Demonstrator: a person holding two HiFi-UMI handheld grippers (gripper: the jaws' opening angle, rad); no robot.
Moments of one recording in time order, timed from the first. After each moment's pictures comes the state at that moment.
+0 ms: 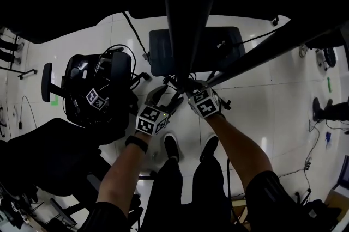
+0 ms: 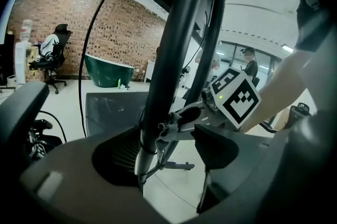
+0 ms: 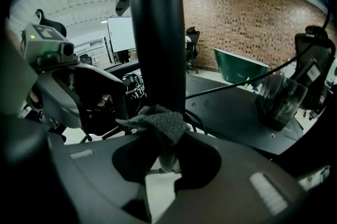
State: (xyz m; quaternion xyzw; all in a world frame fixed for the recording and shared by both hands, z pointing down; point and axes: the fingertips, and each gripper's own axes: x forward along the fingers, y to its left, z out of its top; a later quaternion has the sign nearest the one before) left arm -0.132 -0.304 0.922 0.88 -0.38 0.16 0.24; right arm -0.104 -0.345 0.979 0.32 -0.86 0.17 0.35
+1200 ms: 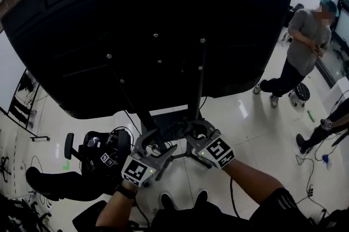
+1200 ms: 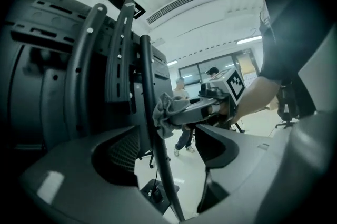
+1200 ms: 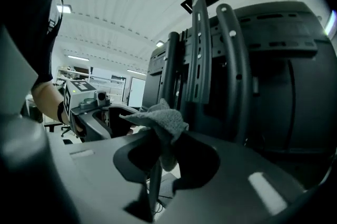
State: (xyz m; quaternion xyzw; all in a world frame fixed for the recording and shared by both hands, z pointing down) left arm -0.016 -0.248 0.454 0.94 -0.32 0.05 -0.06; right arm 0.020 -0.284 0.447 0.32 -0.94 -0.03 0.09
